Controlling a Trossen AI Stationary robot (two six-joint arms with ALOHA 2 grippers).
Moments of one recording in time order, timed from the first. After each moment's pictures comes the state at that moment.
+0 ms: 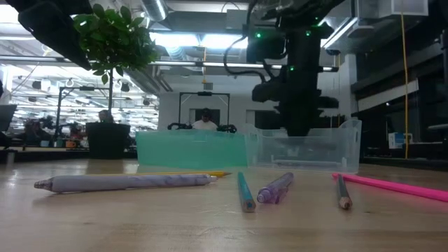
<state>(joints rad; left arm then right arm) -0.17 0.62 0.77 -1.13 -0.58 -0.39 -0.10 1.82 1.24 -0.86 0.13 0.85</state>
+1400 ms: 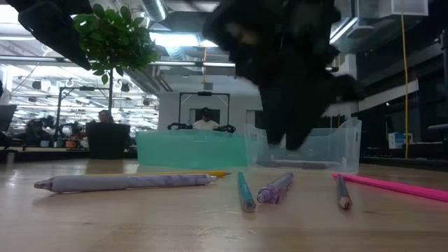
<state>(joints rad) -0.17 0.62 0.77 -1.13 -0.58 -0.39 0.33 2.07 1.54 -0.78 -0.08 1.31</state>
